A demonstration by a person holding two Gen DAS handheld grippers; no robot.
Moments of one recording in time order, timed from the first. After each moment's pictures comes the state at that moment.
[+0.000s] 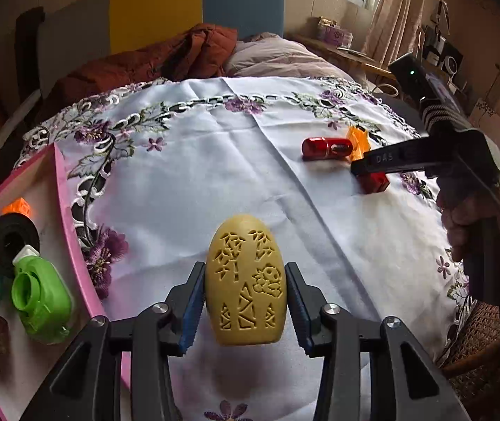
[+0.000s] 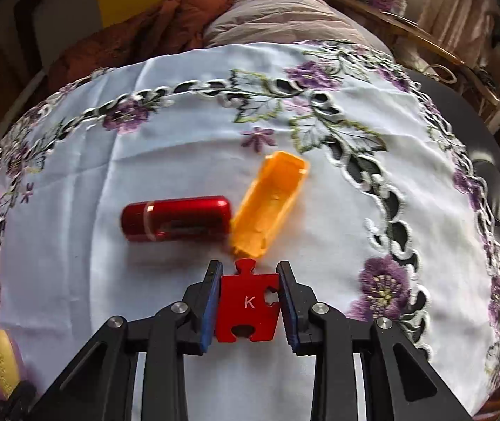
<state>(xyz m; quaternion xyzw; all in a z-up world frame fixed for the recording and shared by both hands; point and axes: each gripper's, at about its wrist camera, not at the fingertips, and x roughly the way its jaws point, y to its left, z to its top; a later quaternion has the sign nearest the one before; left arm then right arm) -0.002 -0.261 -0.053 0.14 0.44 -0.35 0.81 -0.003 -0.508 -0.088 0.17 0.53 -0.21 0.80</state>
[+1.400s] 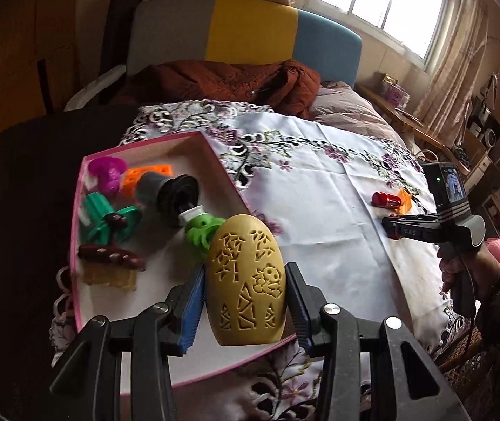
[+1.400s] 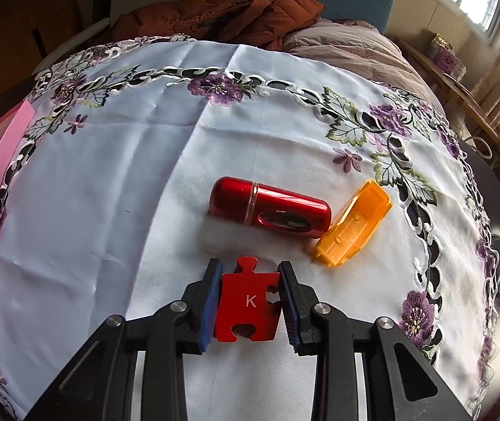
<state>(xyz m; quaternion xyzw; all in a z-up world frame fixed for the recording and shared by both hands) 0.011 -0.105 -0.005 0.02 0.44 -0.25 0.86 0.009 -0.458 -0.092 0.04 0.54 -0.14 0.83</state>
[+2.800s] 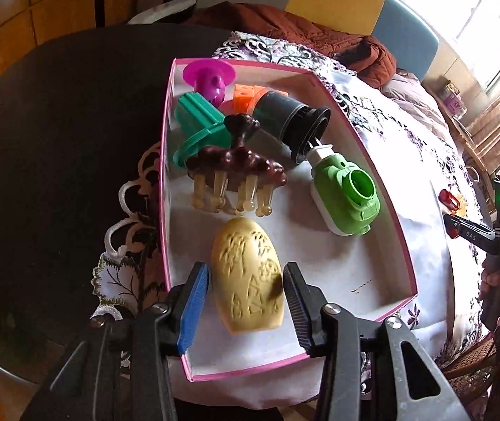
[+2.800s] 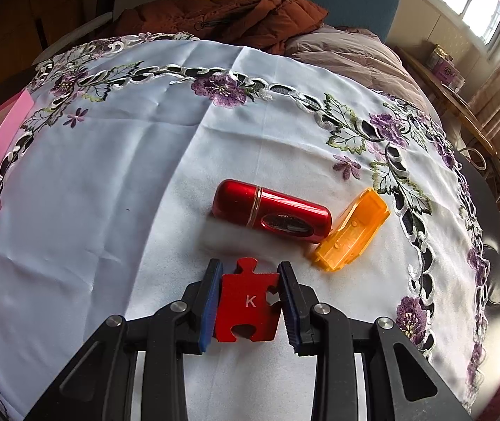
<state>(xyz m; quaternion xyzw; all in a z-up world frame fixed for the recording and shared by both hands) 0.043 -0.035 -0.060 -0.02 0.54 -0.16 0.82 0.010 -0.454 -0.093 0.02 0.54 -0.14 0.83</state>
